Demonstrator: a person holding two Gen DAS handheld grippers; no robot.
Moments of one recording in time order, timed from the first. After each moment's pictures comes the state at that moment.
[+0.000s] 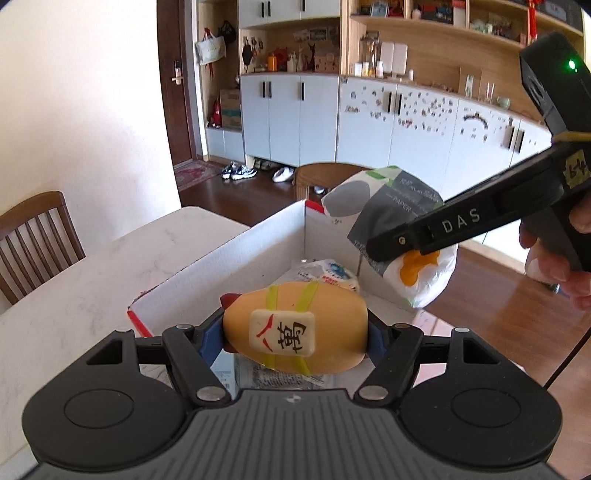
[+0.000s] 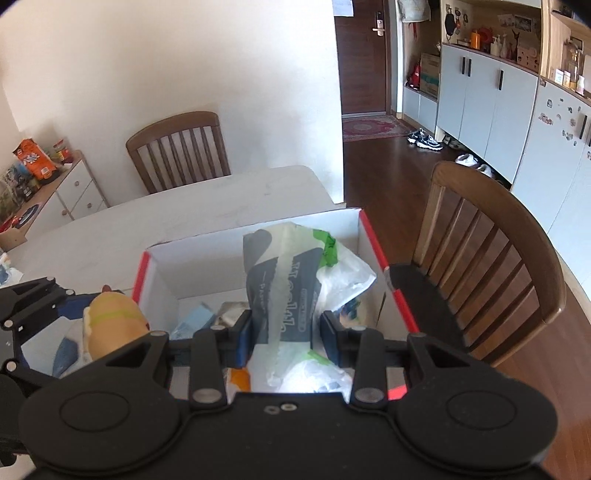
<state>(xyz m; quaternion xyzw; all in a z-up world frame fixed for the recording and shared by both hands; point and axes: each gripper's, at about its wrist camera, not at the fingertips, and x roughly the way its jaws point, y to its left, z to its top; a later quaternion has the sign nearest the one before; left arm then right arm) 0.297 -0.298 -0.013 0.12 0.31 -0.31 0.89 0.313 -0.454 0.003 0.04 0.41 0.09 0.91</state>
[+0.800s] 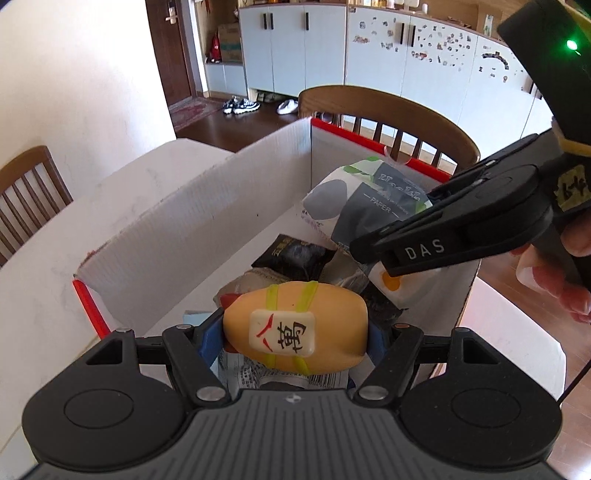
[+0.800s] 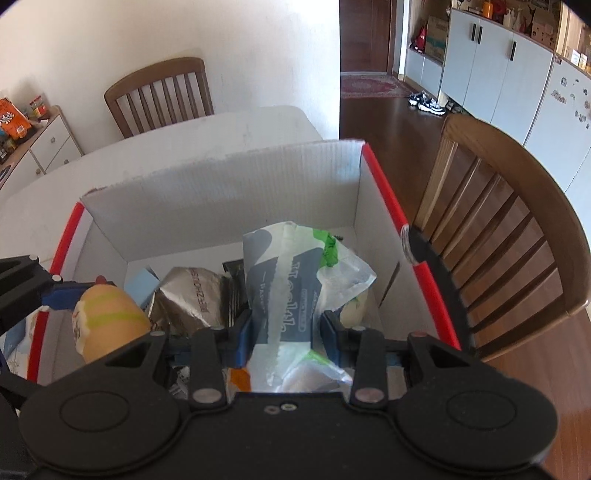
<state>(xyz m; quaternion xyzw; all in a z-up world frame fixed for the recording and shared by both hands) 0.342 -0.337 -0.067 0.16 0.41 -0.28 0.85 0.366 -0.450 -0.074 0.01 0.48 0.08 0.87</state>
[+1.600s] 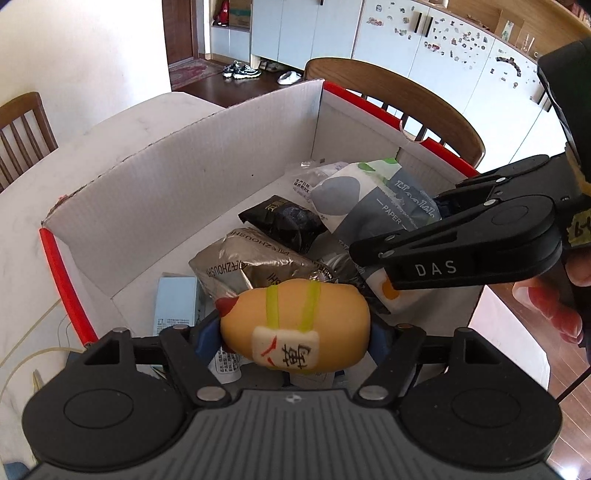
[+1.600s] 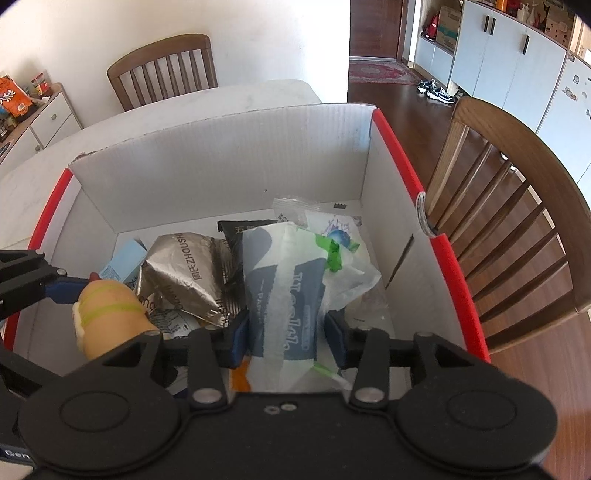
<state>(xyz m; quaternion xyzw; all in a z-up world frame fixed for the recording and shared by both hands) 0.350 -0.332 -0.084 0.11 0.47 -0.28 0.83 0.372 -0.449 -0.097 0.00 0.50 0.09 0.86</state>
